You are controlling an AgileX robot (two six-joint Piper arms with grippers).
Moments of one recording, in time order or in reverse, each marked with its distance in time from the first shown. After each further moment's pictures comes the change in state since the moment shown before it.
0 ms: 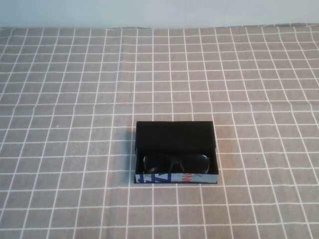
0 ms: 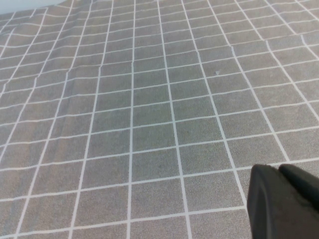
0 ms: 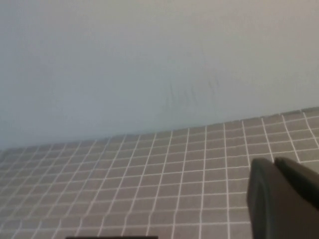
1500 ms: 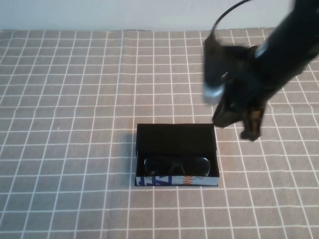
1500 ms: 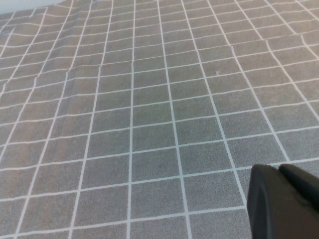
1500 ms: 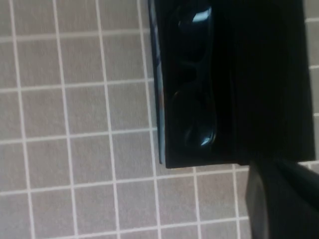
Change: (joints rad) right arm 0.390 1.347 -1.013 -0.097 0.852 -1.026; left arm 0.000 0.000 0.000 0.000 0.000 0.000
